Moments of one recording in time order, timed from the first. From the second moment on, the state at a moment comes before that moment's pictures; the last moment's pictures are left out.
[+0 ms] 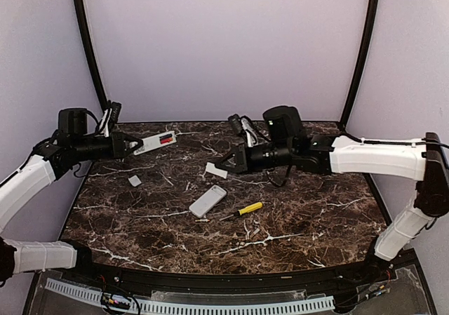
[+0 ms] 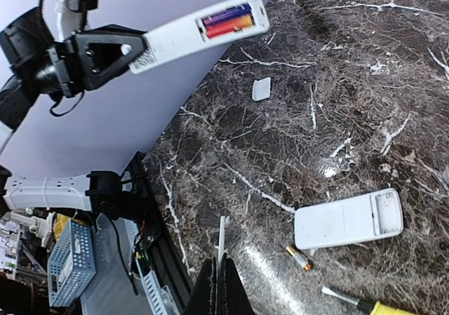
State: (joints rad) left arm -0.22 1.02 0.85 -0.32 0.59 -0.25; right arm 0.92 1.52 1.14 -0.06 -0.43 0.60
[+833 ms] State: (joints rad) left arm -0.13 0.72 0.81 -0.30 0.28 -0.16; right arm 1.04 2.40 1.86 -0.02 -0.19 0.61
